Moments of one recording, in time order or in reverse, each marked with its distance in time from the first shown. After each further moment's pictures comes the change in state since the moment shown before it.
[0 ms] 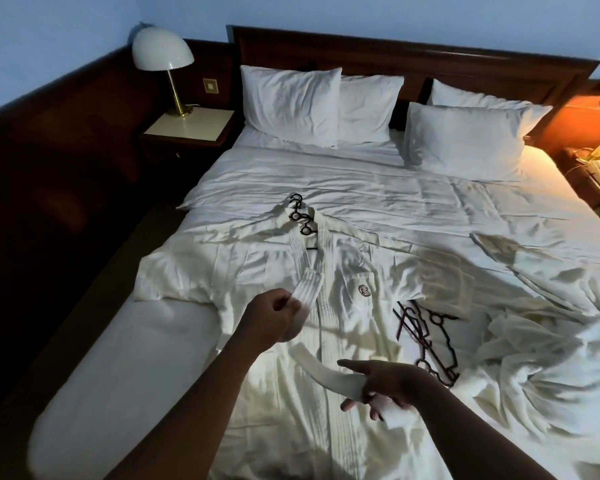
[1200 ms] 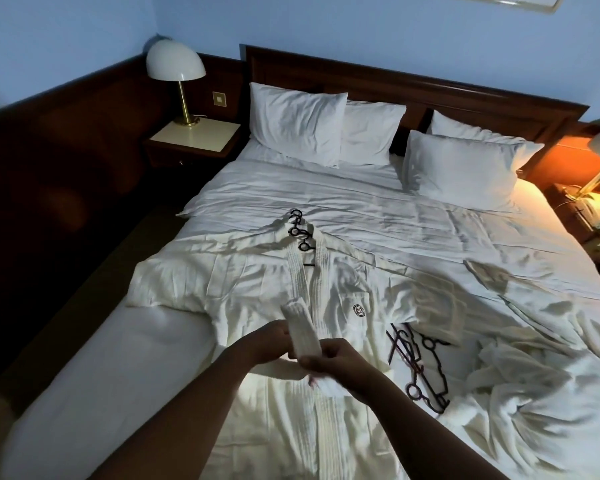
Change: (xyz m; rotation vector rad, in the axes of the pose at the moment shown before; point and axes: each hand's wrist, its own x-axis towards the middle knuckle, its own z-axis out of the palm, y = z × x) left_hand 0.020 -0.013 0.001 0.084 -0.535 -0.071; right_hand 0.014 -0.070 0.044 0.140 0.218 -0.593
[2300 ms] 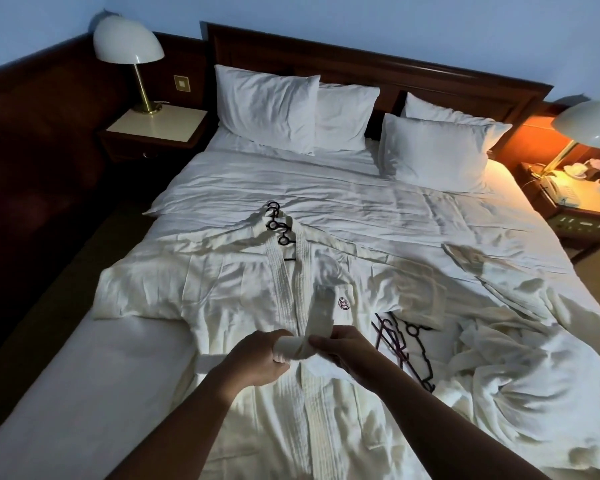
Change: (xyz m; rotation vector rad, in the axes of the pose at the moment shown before) left_hand 0.020 -0.028 0.009 0.505 0.169 0.129; right_hand 0.017 -0.004 -0.042 0.089 0.205 0.058
